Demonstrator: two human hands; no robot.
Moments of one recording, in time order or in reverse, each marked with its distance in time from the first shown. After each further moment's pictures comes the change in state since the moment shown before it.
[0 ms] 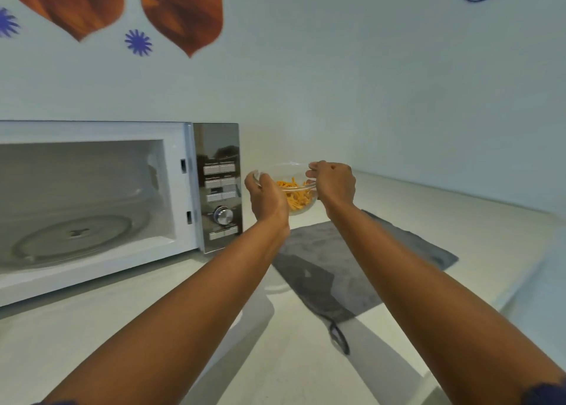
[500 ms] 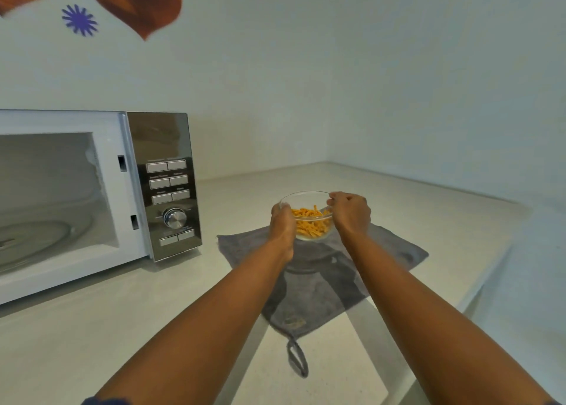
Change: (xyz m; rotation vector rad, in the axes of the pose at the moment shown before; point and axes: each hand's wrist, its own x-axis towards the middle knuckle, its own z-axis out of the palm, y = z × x) left_hand 0.015 -0.094 0.068 0.158 -0.306 -0.215; right_hand 0.057 0.094 -0.062 -0.161 0.154 0.114
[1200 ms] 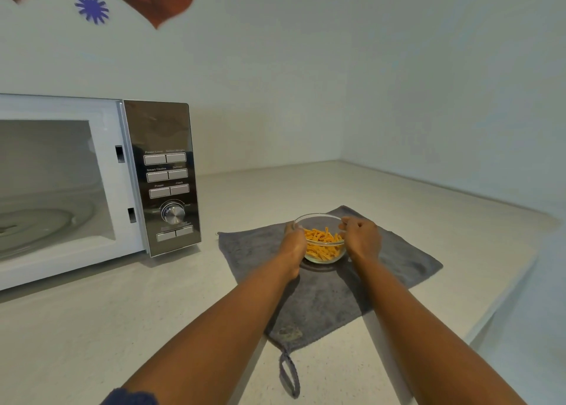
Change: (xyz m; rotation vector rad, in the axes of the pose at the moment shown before) left_hand 0.023 -0.042 0.012 0.142 -0.040 -0.140; right_hand 0.024 0.061 0.006 -0.070 -0.078 -0.002
